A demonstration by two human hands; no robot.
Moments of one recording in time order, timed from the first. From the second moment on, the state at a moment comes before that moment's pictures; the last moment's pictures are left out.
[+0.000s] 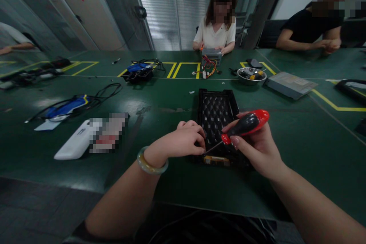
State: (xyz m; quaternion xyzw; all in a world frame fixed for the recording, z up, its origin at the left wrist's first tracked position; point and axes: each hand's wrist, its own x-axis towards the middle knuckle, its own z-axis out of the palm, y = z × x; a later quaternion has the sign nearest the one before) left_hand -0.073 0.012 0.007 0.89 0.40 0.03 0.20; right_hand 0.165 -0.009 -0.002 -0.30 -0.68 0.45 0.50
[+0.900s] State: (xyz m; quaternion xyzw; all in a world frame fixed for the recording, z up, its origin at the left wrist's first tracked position) left_hand -0.078 0.012 0.015 0.90 0.38 0.03 0.23; right_hand 0.173 -0.007 -0.009 -0.32 -0.71 0.38 0.50
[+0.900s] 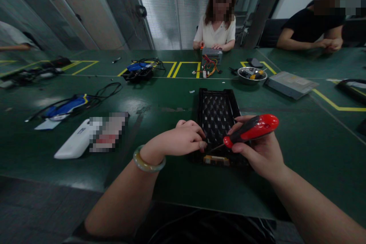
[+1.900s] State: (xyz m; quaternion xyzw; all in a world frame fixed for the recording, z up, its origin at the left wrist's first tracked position) left_hand -0.082 0.015 0.015 0.90 0.36 0.03 0.24; right_hand 0.171 -0.009 0.001 -0.30 -0.73 0.43 0.43
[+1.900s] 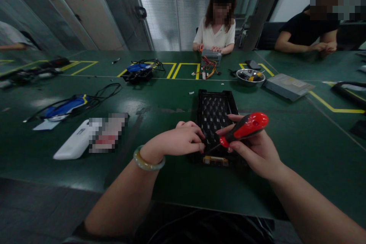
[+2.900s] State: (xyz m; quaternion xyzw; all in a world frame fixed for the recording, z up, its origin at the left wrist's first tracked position) left_hand -0.084 0.012 0.009 0.89 0.37 0.10 0.23; right_hand 0.124 0.007 0.074 -0.33 -0.87 0.24 0.28
